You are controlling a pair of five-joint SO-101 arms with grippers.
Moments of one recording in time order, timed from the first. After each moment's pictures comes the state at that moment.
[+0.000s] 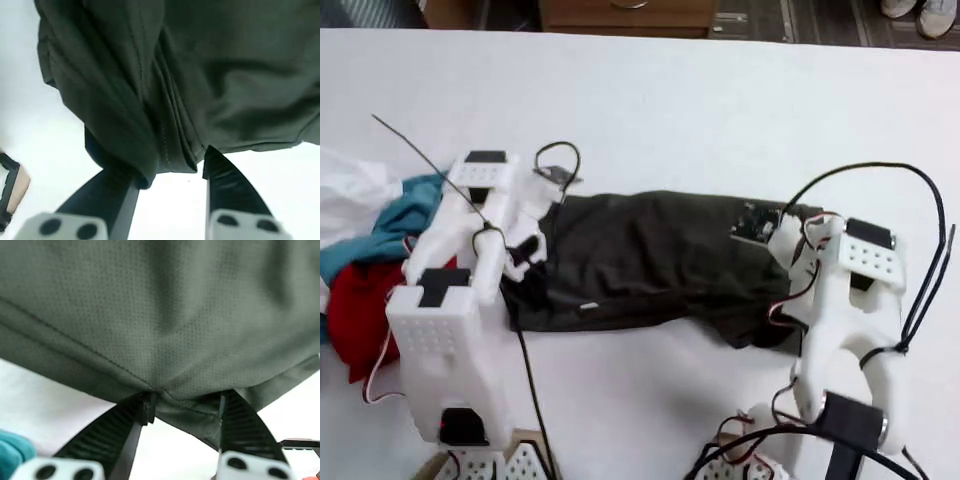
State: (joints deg) left arm -7.0 31.4 1.6 87.5 -34.3; right arm 16.0 -12.7 37.5 74.1 80.5
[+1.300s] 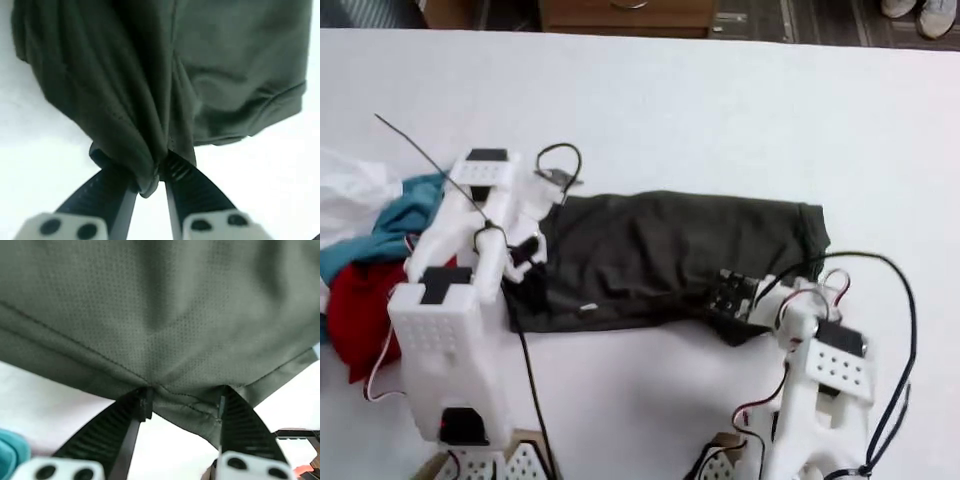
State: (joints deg) left arm -6.9 31.5 0.4 91.2 -34.3; right arm 17.3 -48.6 72.2 46.8 94.1
